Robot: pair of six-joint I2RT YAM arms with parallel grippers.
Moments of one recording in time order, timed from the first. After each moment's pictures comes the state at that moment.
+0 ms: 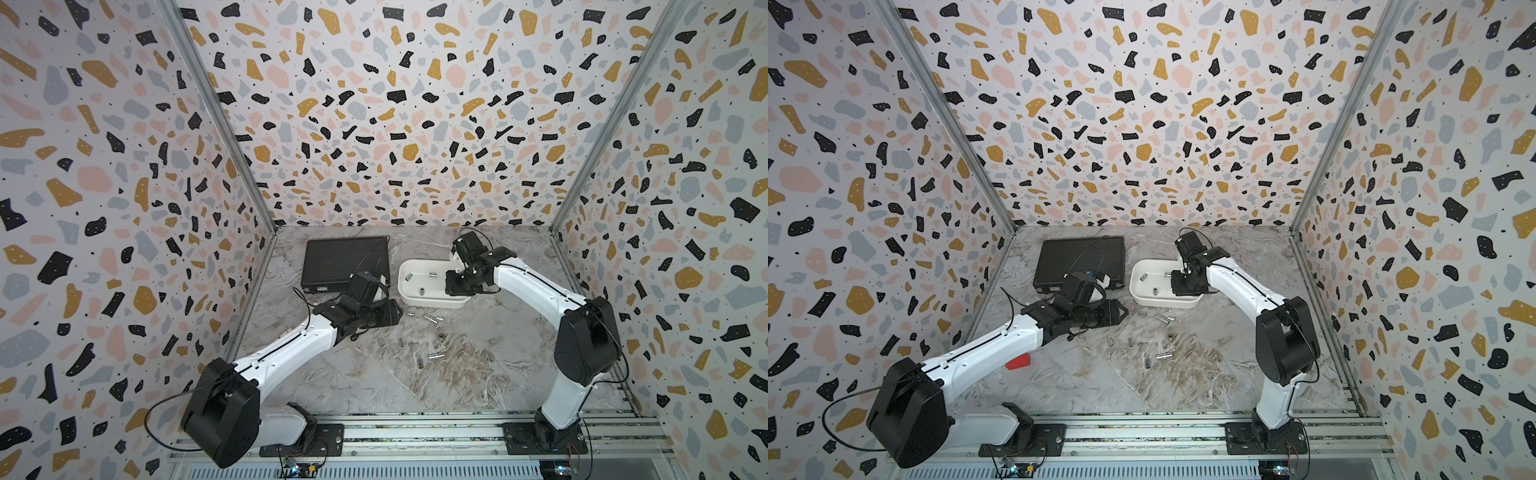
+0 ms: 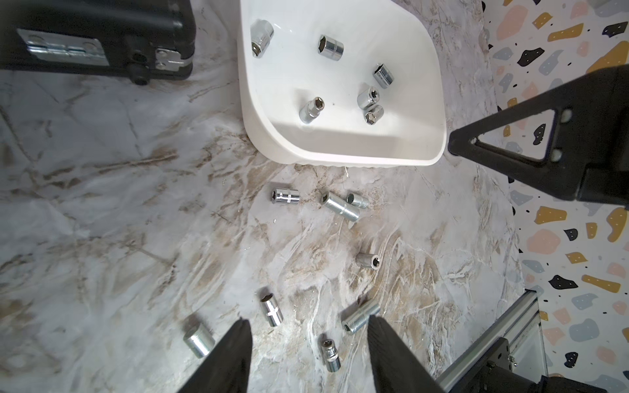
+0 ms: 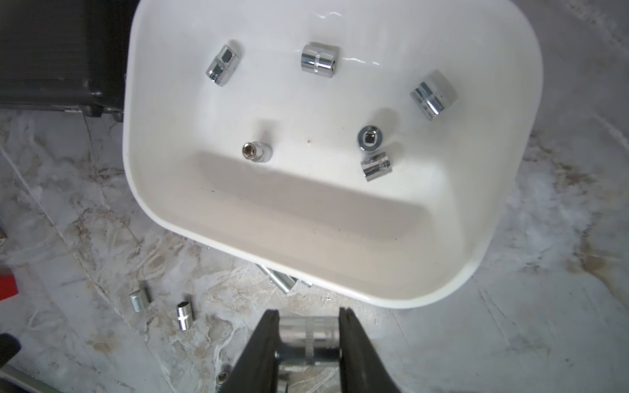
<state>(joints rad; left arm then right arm) -0.56 1.32 0.88 -0.38 0.22 -0.60 0.49 1.82 1.52 -0.86 -0.13 0.38</state>
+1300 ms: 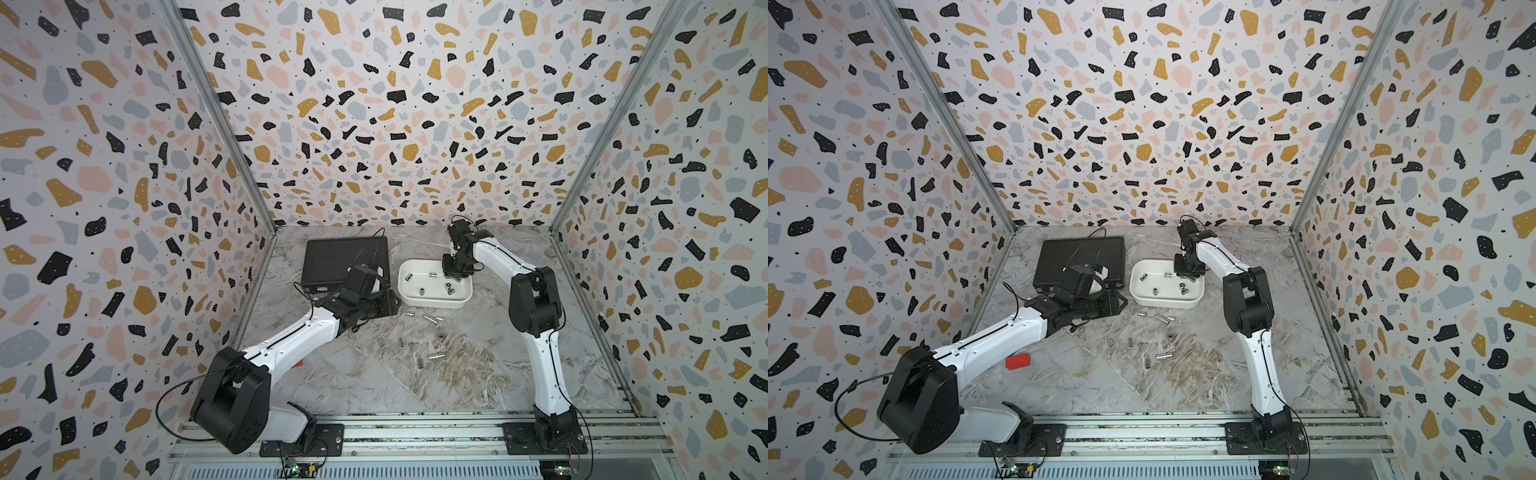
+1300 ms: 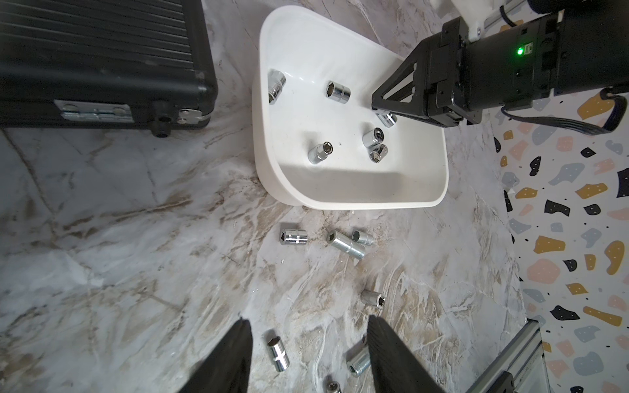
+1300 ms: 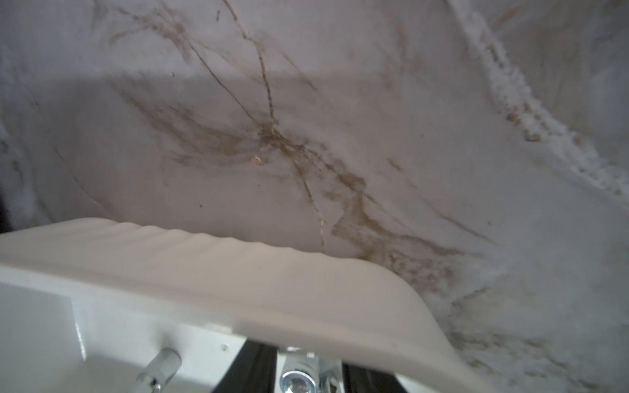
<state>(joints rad) -0.51 1.39 0.90 -0.29 0.23 -0.59 0.39 2.33 2.02 -0.92 -0.10 0.38</state>
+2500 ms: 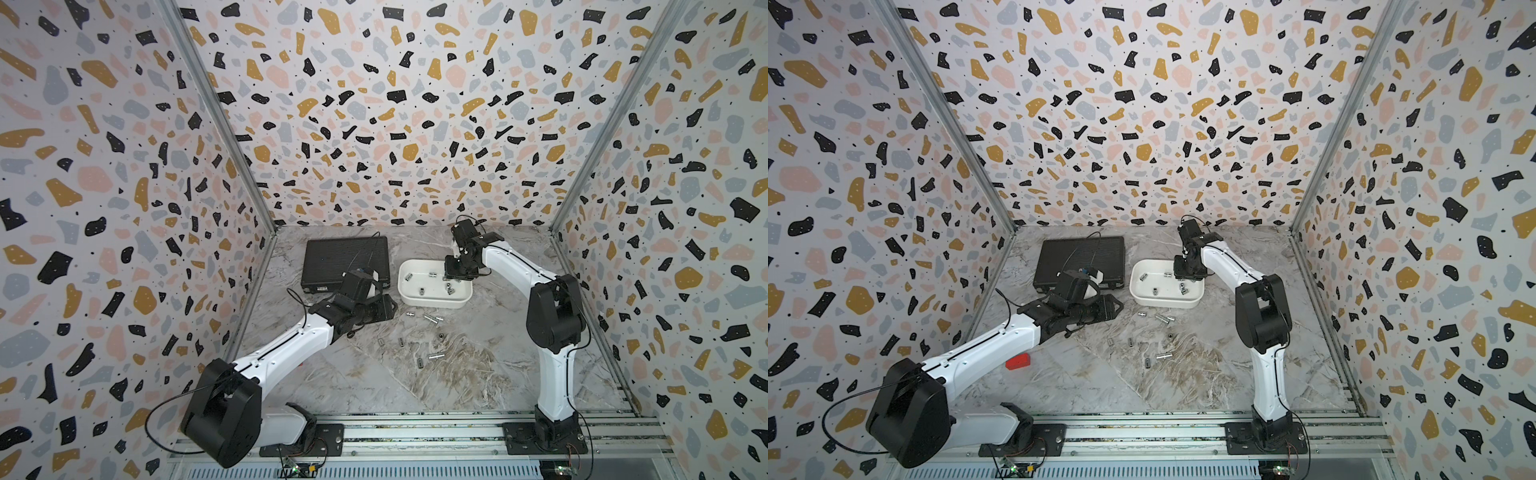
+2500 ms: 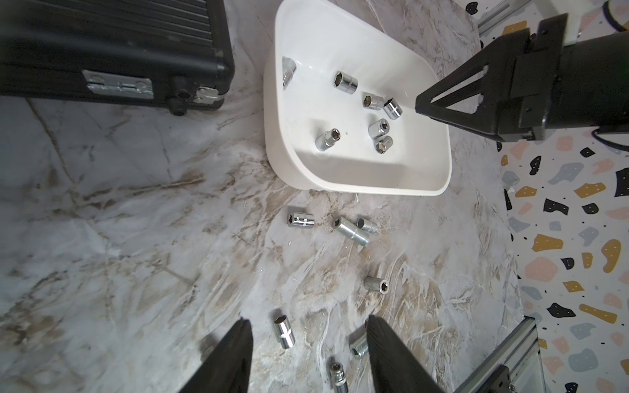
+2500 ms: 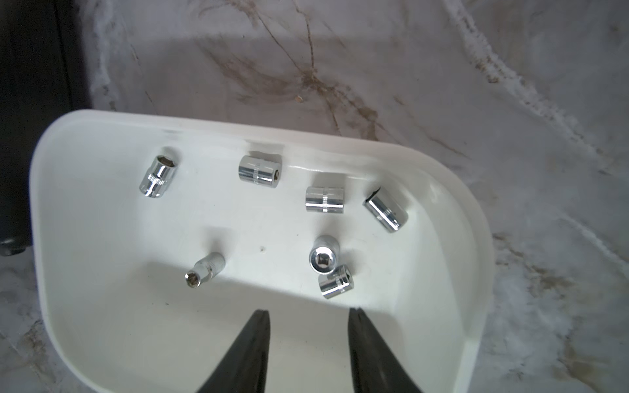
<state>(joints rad) -0.51 1.31 0.84 -0.33 0.22 -0.61 0.43 2.06 1.75 -0.86 -0.10 0.38</state>
